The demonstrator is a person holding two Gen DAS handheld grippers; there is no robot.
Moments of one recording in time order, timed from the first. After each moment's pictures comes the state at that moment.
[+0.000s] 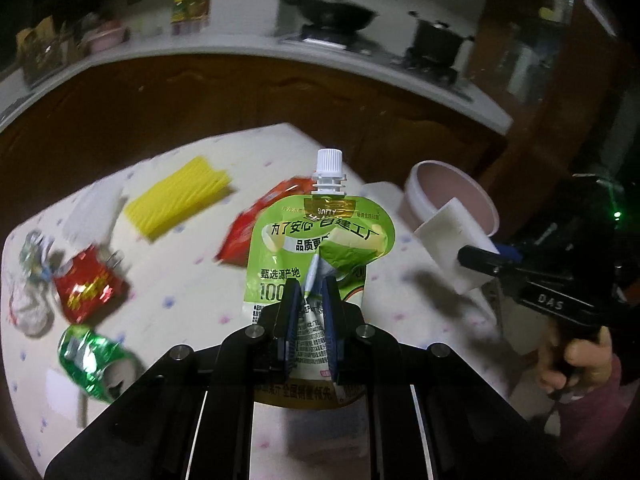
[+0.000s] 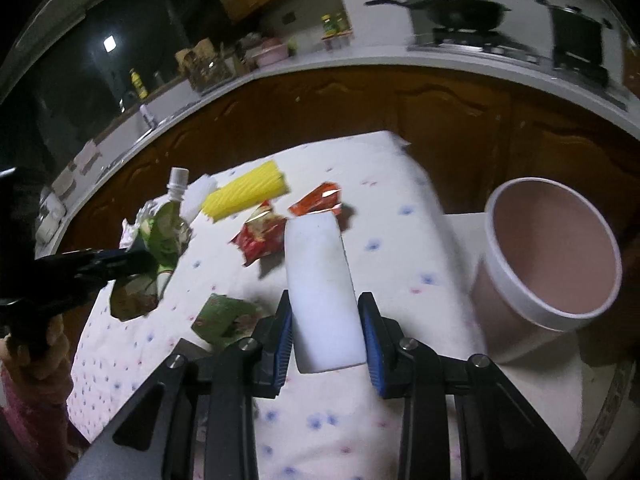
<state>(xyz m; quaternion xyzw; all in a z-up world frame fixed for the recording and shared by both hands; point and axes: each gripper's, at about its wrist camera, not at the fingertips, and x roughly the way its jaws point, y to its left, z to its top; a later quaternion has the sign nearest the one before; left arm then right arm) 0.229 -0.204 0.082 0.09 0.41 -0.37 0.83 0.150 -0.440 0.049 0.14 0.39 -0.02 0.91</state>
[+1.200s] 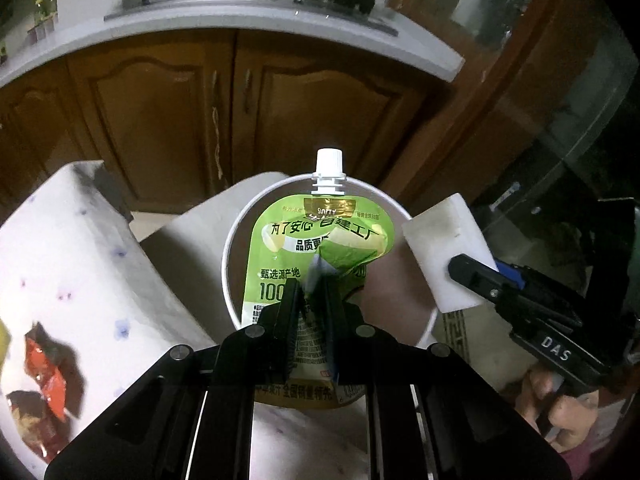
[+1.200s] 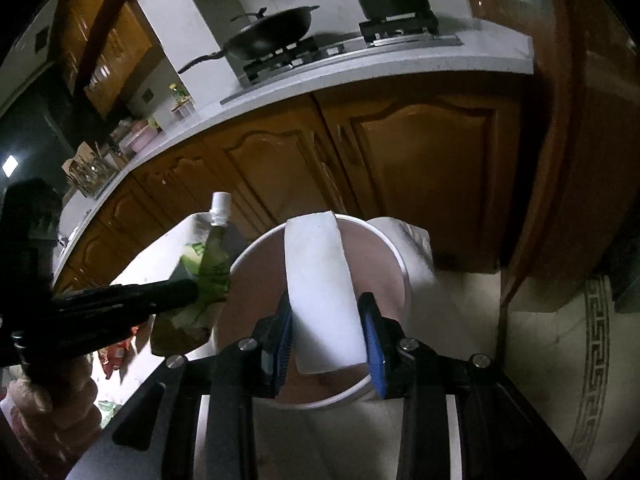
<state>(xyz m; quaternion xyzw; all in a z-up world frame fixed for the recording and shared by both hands) 0.263 -0.535 0.028 0.15 0.48 -0.47 0.72 0.108 -0.682 0.028 0.26 0.34 -0.20 0.88</state>
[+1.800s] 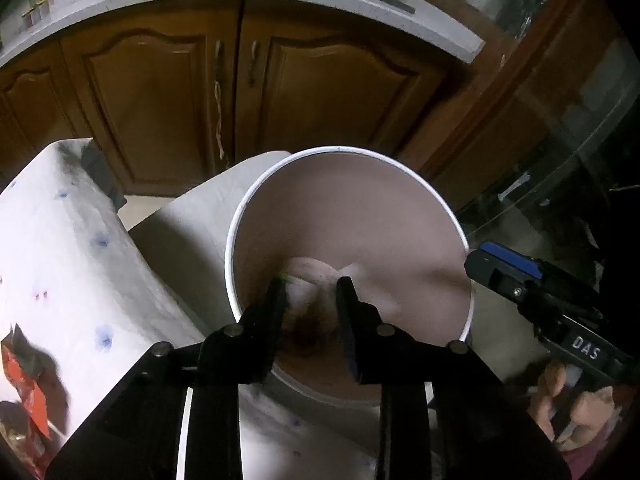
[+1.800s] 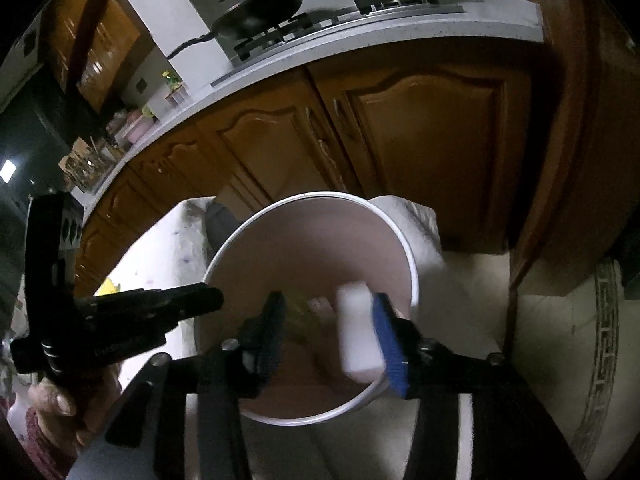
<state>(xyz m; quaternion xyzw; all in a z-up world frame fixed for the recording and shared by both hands) 0.275 -0.542 -0.001 0.16 0.50 -0.46 0.71 0.121 -0.697 0.003 0.29 0.36 -0.18 0.87</state>
